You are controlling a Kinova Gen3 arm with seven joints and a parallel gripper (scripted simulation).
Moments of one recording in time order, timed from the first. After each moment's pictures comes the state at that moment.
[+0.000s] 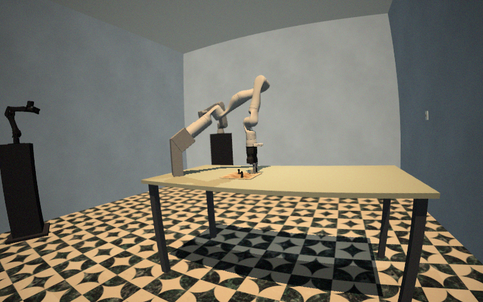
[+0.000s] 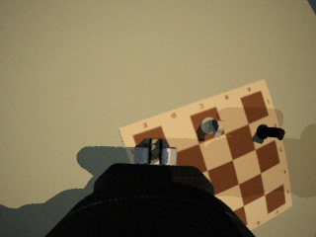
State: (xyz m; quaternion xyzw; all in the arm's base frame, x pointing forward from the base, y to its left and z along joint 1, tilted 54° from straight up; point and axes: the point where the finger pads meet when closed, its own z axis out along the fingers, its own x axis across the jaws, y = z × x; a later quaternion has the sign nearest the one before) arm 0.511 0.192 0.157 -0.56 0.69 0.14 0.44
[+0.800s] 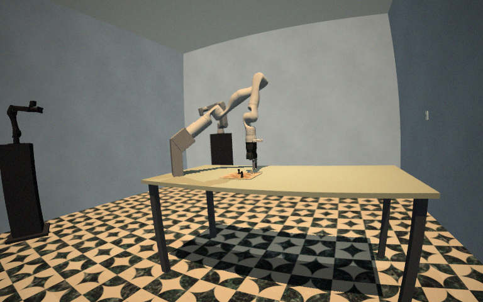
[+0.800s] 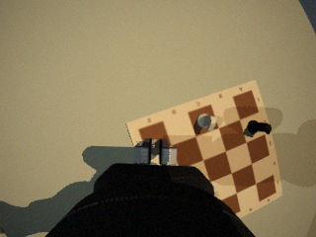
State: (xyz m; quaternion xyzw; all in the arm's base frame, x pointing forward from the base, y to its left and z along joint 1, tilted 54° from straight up) arm 0.493 0.176 0.175 -0.56 0.69 0.14 0.43
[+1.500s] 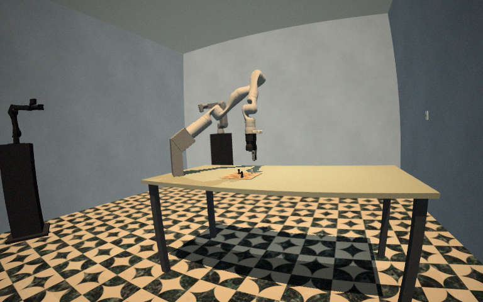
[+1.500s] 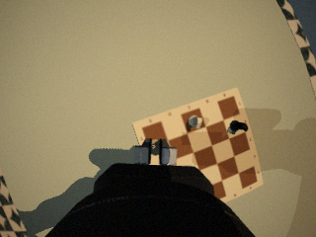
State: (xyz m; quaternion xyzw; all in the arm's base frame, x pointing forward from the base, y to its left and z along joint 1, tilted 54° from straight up) arm 0.468 0.136 0.208 -0.56 0.69 0.14 0.44
